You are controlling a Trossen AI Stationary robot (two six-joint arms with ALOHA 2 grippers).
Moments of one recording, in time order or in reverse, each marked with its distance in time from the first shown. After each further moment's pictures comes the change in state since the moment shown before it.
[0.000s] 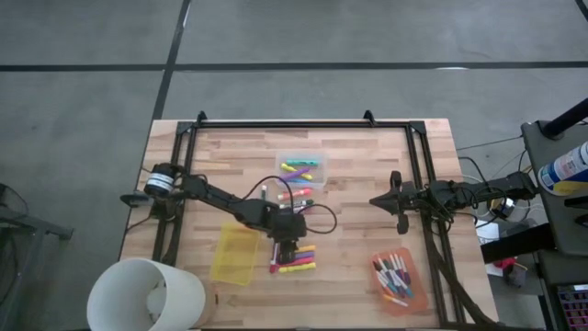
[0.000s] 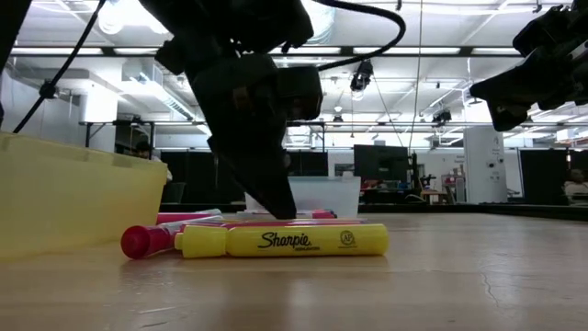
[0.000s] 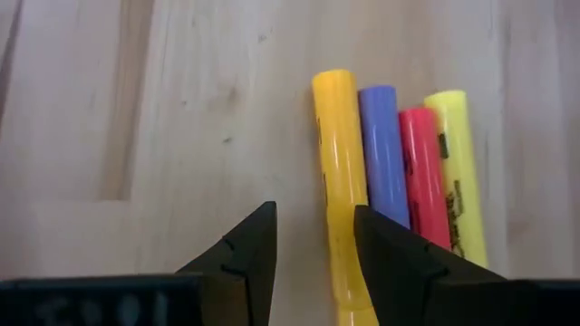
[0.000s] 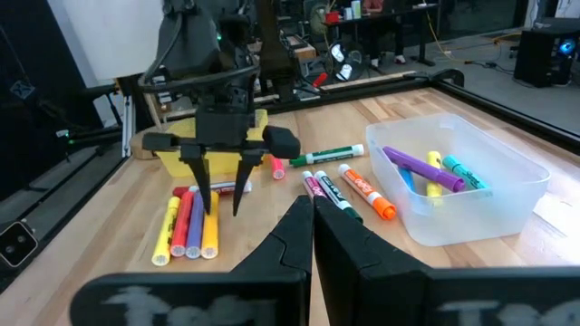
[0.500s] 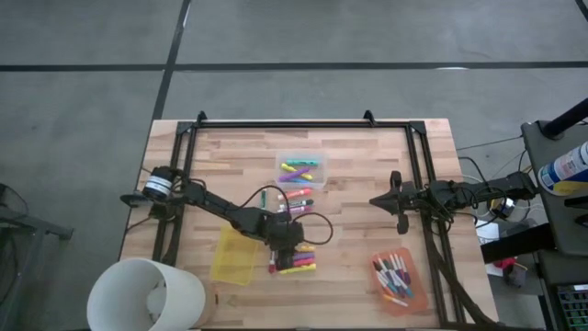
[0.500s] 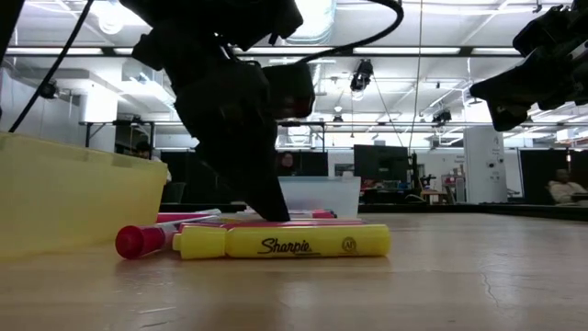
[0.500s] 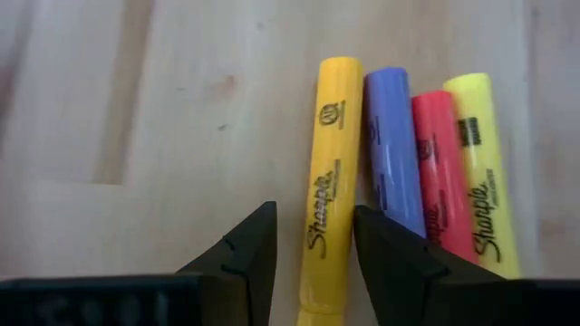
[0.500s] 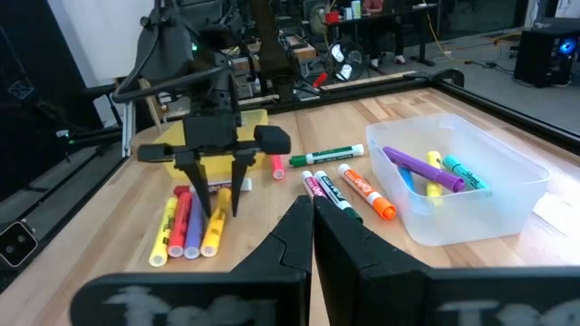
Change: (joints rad) left arm -0.064 0.000 -0.033 0.041 -0.148 -0.030; right arm 0.000 0.000 0.000 0.000 0.000 0.000
